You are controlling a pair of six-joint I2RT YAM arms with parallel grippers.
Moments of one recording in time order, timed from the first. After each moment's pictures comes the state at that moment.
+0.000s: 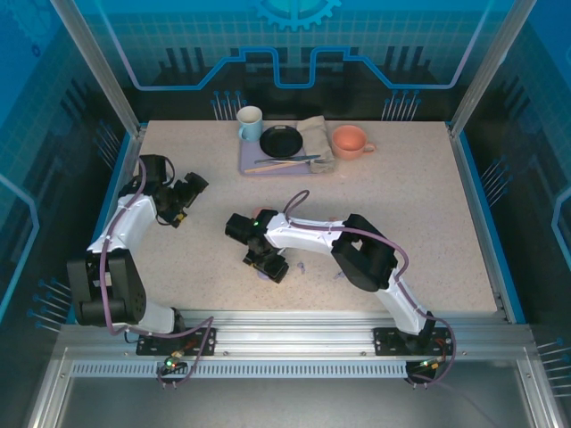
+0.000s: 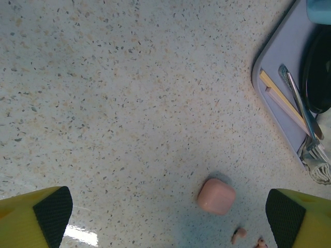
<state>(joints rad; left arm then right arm) 0.15 1.45 1.02 -0.60 0.30 -0.82 1.05 2.21 1.71 -1.02 -0.06 1.67</state>
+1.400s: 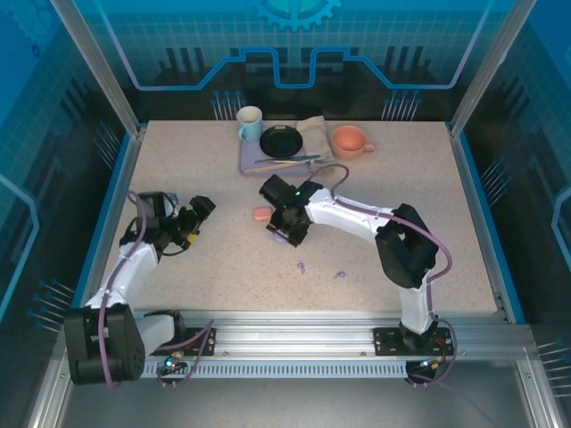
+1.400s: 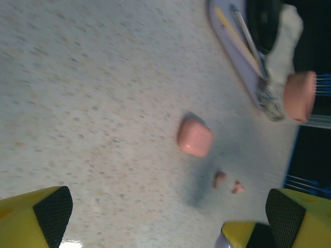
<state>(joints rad) 0.15 1.09 0.56 -0.26 0.54 -0.85 0.82 1.96 1.56 -0.87 -0.03 1.40</state>
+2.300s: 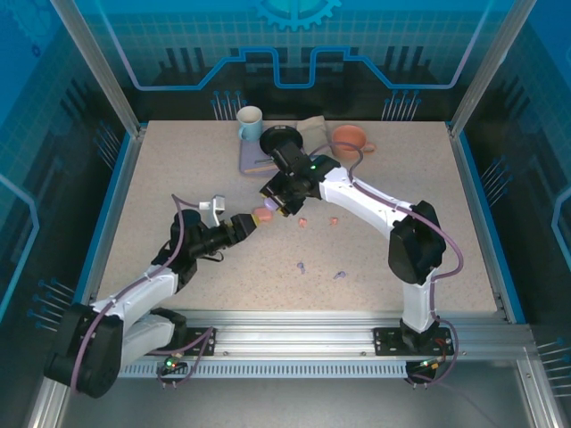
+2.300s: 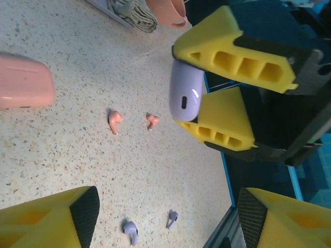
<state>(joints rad) -0.27 1.07 0.34 0.39 0.57 -0.92 0.73 1.94 1.73 -0.80 -0.17 1.43</state>
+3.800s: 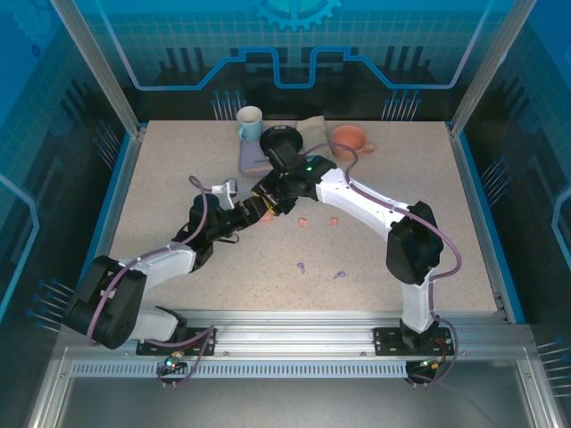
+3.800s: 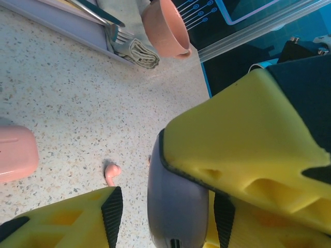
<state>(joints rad) -0.34 1.35 0.50 0.55 0.42 -0.93 0.76 1.95 1.74 -0.74 -0.21 1.47</state>
